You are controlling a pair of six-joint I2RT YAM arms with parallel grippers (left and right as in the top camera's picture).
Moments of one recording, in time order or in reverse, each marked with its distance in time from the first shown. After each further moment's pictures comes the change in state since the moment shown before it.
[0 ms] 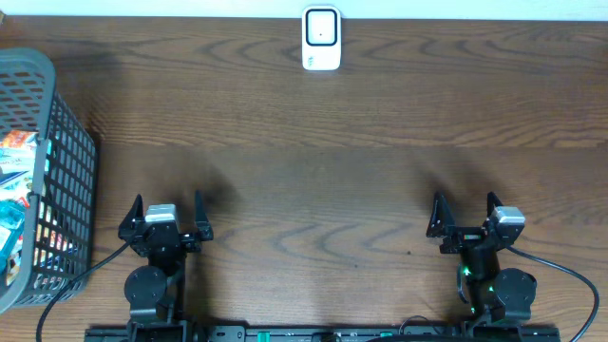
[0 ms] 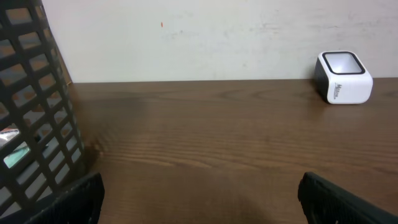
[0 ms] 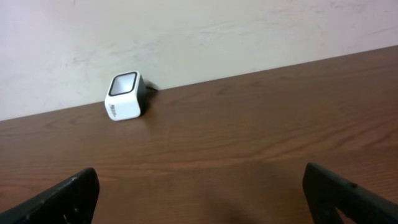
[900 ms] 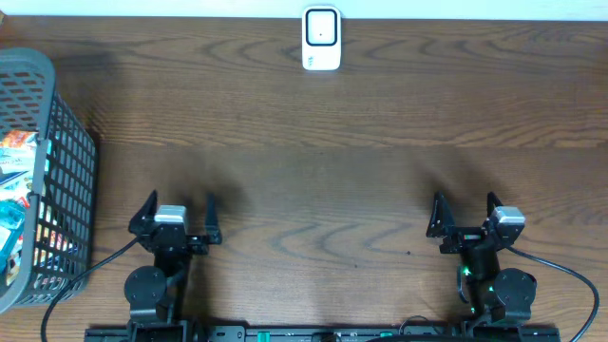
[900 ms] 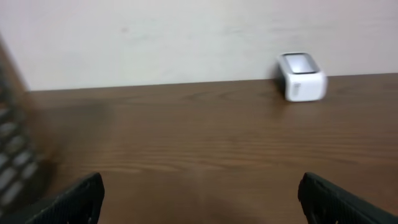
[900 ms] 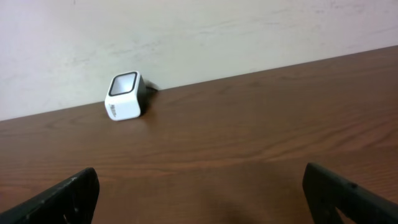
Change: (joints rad) left arm 0.000 0.000 0.000 0.008 0.158 -0.016; right arm 0.000 0.000 0.000 0.000 0.000 0.000
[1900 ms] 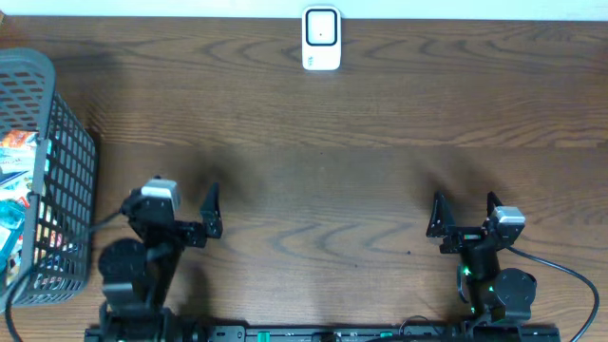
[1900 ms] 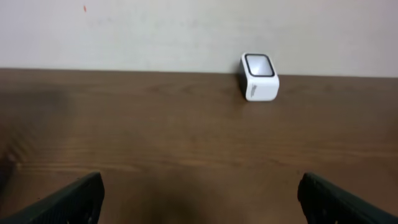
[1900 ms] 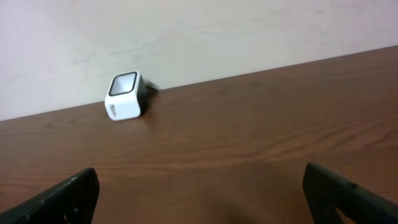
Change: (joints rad) left arm 0.000 0.346 0.394 -0.210 0.113 -0.096; right arm 0.000 0.000 0.000 0.000 0.000 0.000
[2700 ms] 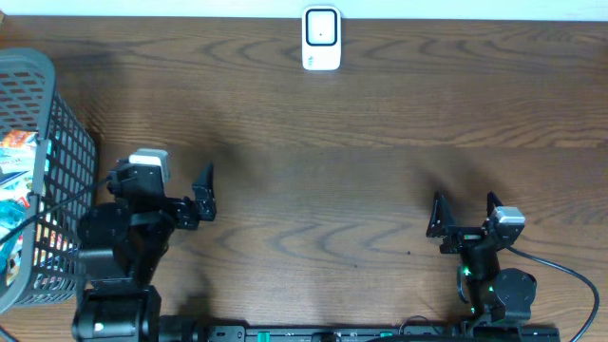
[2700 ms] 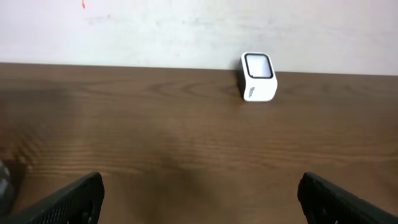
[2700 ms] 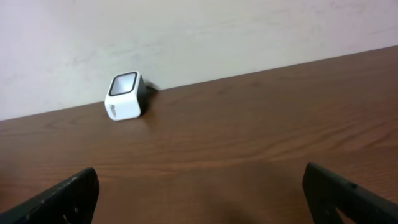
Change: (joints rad) left arm 0.000 0.222 0.291 -0.158 0.000 0.000; right arm 0.000 0.000 0.000 0.000 0.000 0.000
